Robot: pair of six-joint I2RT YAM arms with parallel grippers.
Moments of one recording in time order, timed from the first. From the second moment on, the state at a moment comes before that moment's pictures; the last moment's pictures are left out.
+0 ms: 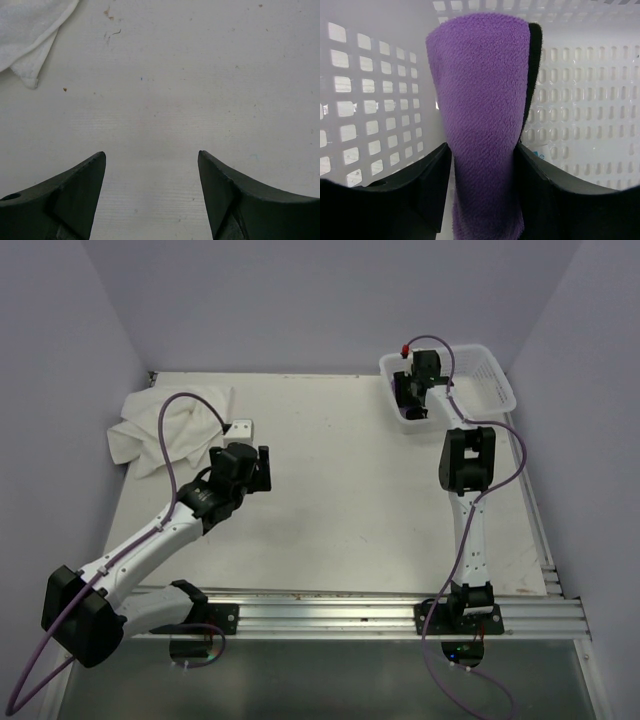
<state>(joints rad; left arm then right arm) -0.58 1.12 0.84 -0.38 -0.47 -0.39 0.09 2.56 2.27 -0.49 0.03 -0.06</state>
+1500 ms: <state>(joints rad) -0.58 1.05 0.88 -0.38 -0.43 -0.34 0.15 2.01 1.84 -0.34 0.00 0.19</state>
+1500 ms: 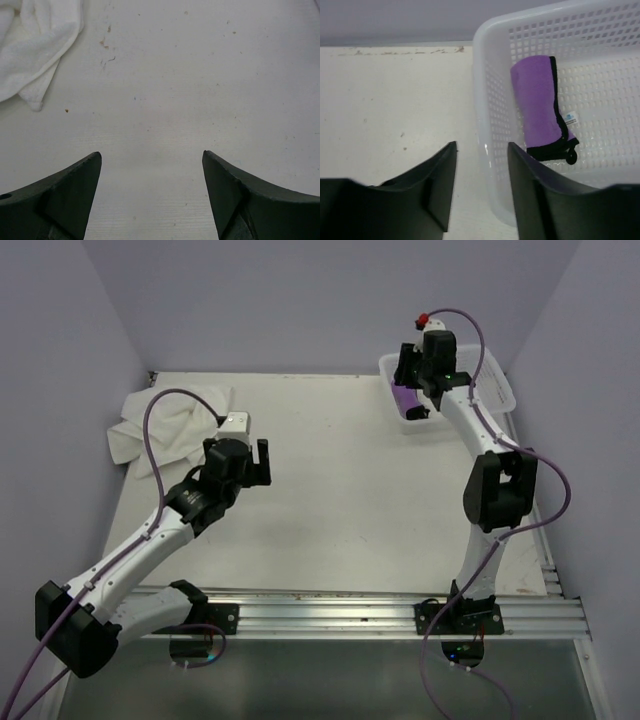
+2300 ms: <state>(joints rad) -0.19 1.59 1.21 -0.46 -0.74 -0.27 0.72 1.59 1.21 -0.11 -0.14 0.45</state>
